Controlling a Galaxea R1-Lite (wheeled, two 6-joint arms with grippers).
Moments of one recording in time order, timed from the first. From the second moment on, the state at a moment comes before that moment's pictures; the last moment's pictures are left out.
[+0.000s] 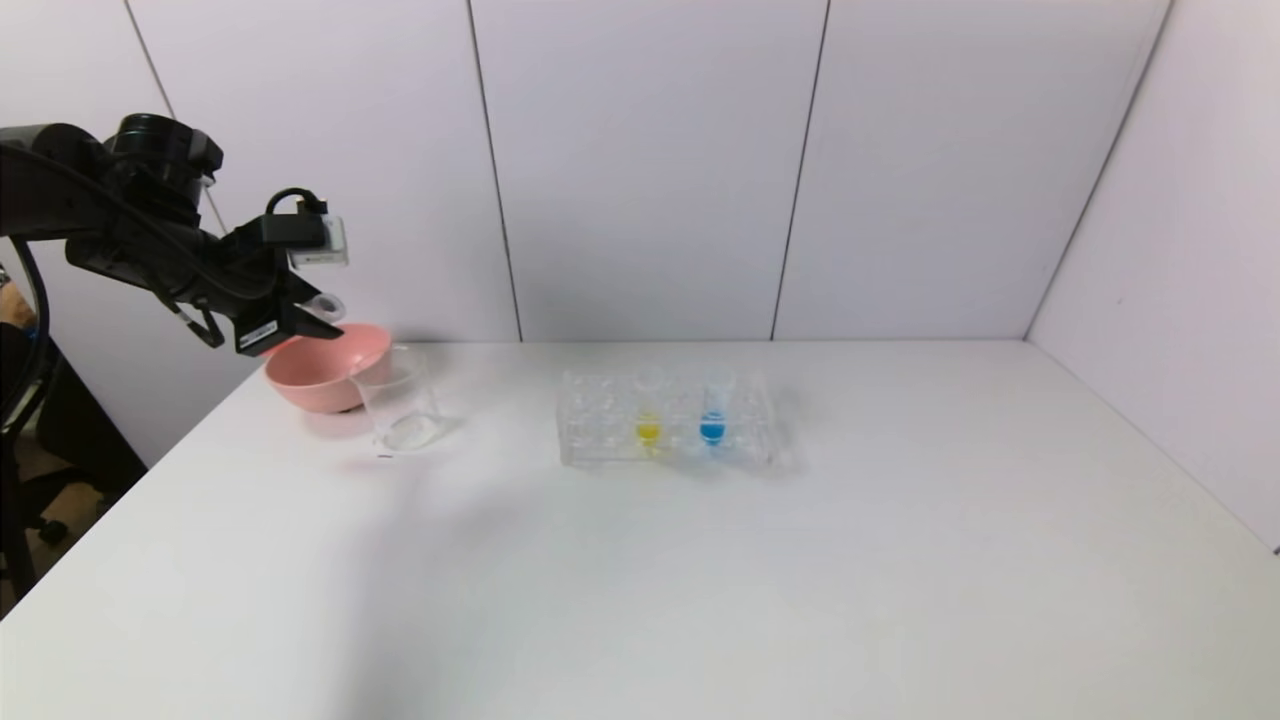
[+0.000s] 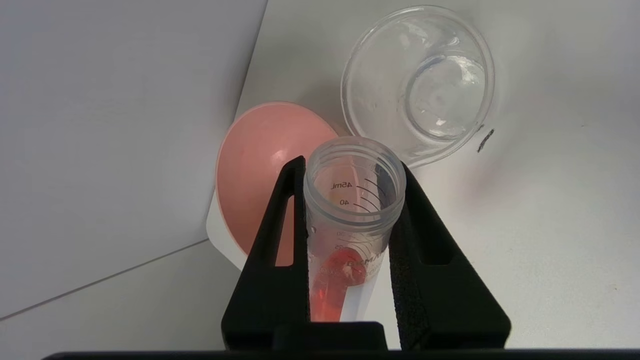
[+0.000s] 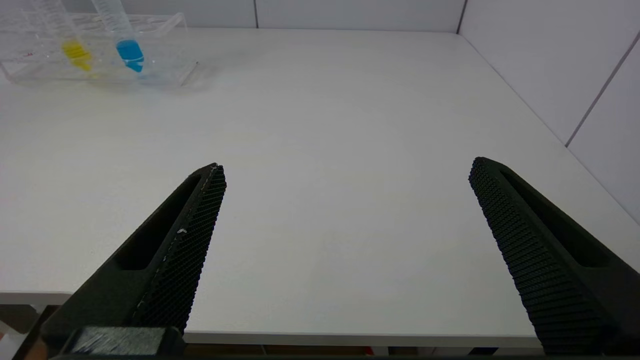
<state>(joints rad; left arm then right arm) 0.15 2.08 -2.01 0.71 -0.39 1.28 0.00 0.00 0.00 0.00 0.00 -0.01</state>
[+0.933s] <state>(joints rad) 0.10 2.10 -2.01 0.67 -0.22 1.39 0.00 0.00 0.00 0.00 0.00 -0.01</state>
